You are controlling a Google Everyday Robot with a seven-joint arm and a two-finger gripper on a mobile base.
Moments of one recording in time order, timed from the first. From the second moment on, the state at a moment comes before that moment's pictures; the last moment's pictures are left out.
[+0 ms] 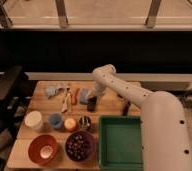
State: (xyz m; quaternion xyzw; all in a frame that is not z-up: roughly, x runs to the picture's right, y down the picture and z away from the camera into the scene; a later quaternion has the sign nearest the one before) arm 0.023 0.064 0.941 -0.17 -0.27 -0.54 0.78
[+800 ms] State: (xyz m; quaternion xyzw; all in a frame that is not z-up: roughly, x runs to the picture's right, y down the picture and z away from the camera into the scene) arm 0.016 -0.036 0.825 0.00 -0.34 -0.49 0.80
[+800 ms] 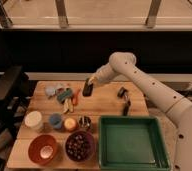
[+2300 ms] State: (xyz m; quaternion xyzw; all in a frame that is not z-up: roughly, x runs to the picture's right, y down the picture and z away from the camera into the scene) arm -0.152 0.036 0.686 -0.01 -0.50 -0.43 0.75
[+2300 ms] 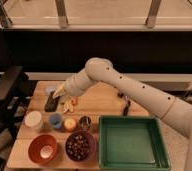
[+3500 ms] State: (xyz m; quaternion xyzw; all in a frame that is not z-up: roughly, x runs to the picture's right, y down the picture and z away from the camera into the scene) arm -0.188 0.110 0.626 0.03 -0.54 -0.49 0.69
